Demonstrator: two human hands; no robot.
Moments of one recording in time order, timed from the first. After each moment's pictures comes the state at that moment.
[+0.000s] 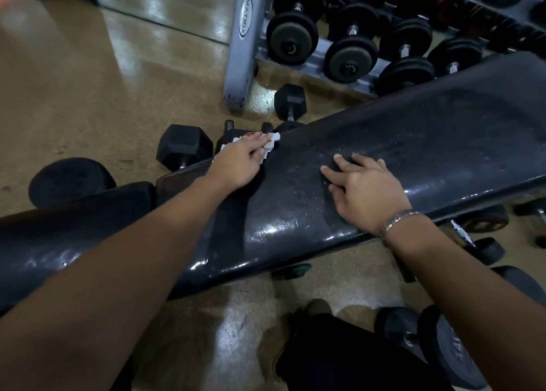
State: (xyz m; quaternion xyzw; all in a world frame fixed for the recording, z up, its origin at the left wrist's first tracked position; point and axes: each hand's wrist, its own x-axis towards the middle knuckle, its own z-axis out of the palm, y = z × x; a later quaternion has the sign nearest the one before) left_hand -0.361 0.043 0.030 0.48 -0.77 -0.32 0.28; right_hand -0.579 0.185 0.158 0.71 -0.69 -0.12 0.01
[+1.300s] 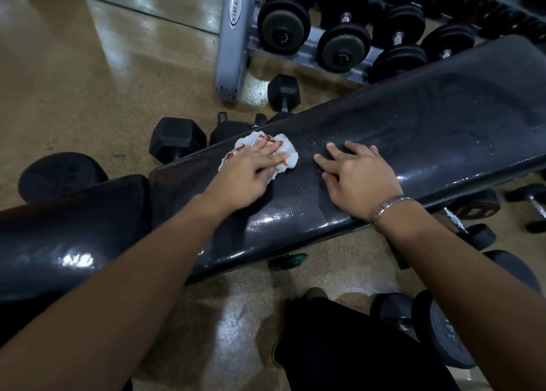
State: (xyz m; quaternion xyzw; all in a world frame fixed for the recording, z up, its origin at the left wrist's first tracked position) left_hand -0.373 0.106 0.045 0.38 -0.82 -0.31 0.30; right_hand -0.580 0.188 0.155 0.71 -0.69 -0.11 0.02
